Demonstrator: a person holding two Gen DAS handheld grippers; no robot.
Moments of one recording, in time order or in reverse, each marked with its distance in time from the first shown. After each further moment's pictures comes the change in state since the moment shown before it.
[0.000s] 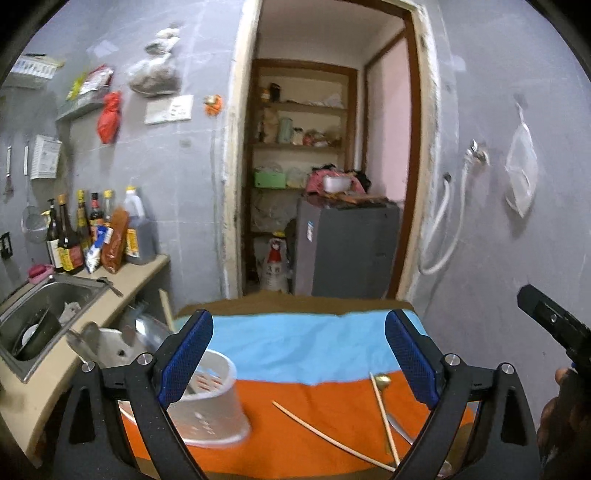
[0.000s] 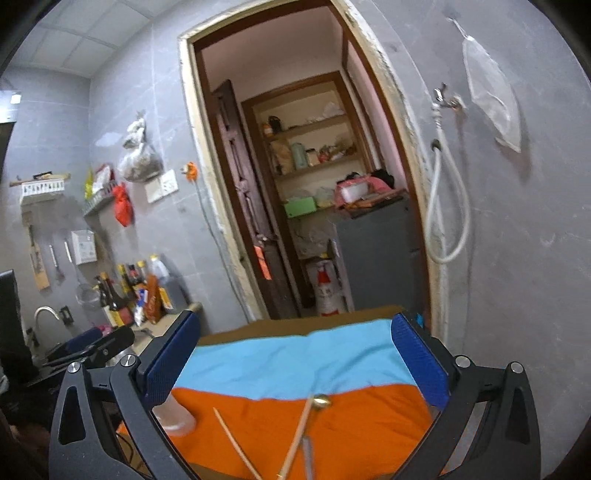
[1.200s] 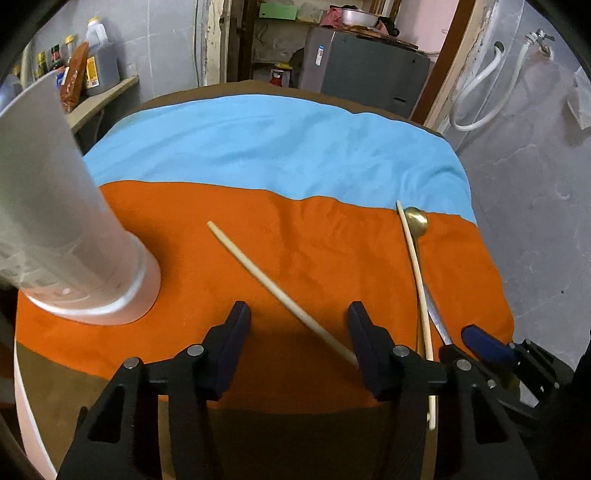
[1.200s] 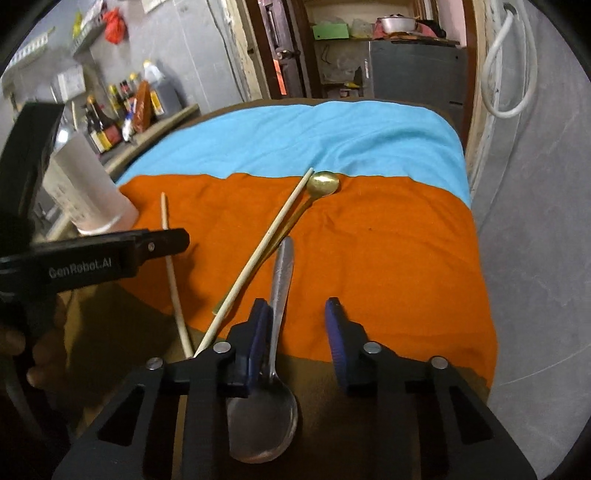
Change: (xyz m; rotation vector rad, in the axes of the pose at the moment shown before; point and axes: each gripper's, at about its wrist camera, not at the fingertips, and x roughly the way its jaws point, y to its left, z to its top) left arm 0.142 -0.014 -0.122 -0.129 0.650 -0.006; right arm 0.087 -0.018 -0.137 -0.188 0.710 0.042
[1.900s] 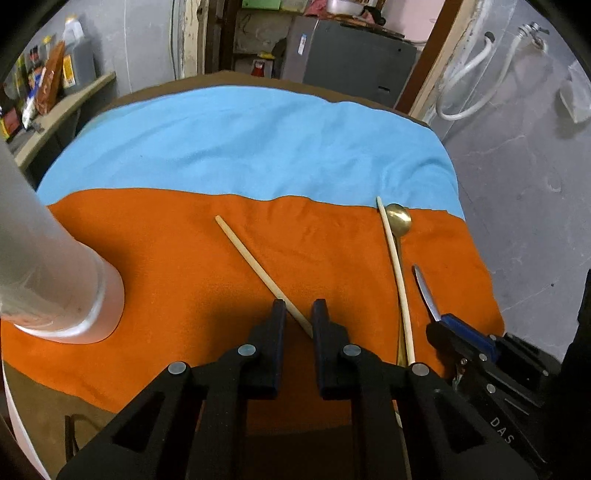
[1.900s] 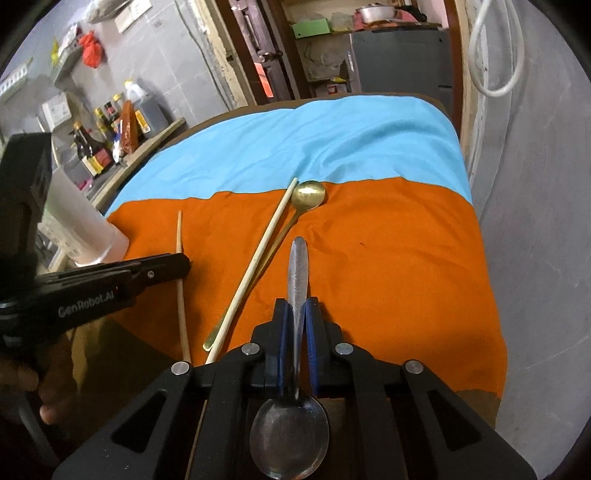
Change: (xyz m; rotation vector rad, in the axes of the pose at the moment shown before) left arm 0.014 -0.010 0.013 0.021 0.063 -0.063; right arm 0.009 -0.020 0.015 0.133 0.004 0.058
